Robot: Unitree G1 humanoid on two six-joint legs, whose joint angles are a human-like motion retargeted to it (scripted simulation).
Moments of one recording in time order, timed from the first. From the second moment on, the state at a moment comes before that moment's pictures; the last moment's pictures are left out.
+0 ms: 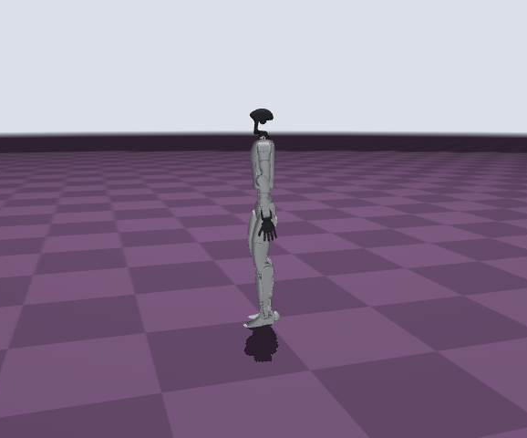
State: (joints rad) left arm -0.01 0.09 0.21 1.59 0.21 0.13 -0.12; right arm 0.06 -0.11 -0.06 1.43 -0.43 0.18 0.17; waist -0.14 0.06 -0.06; left_leg -0.12 -0.08 0.22 0.05 -0.01 0.09; right_leg -0.03 0.03 -0.40 0.05 -0.11 -0.05
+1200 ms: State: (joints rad) left arm -0.03 0.10 0.17 1.62 0.26 0.15 -0.19; right arm 0.06 -0.13 -0.03 1.50 -0.47 0.20 0.19; waist -0.17 0.05 -0.10; left_leg -0.05 -0.02 0.40 0.07 -0.05 0.08; right_leg 0.01 0.05 -0.39 0.03 -0.12 -0.09
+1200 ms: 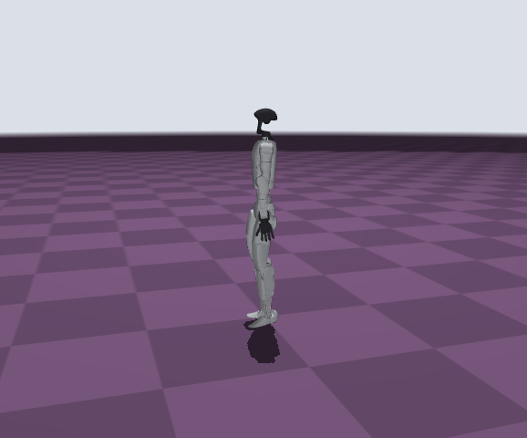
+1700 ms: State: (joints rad) left arm 0.00 0.14 0.23 1.66 0.28 0.17 -0.19; right arm 0.02 -0.11 0.08 1.44 -0.55 0.17 0.14; waist -0.26 0.07 -0.08; left_leg -0.04 -0.04 0.41 -0.02 -0.01 0.11; right_leg -0.09 0.04 -0.20 0.15 -0.10 -0.05
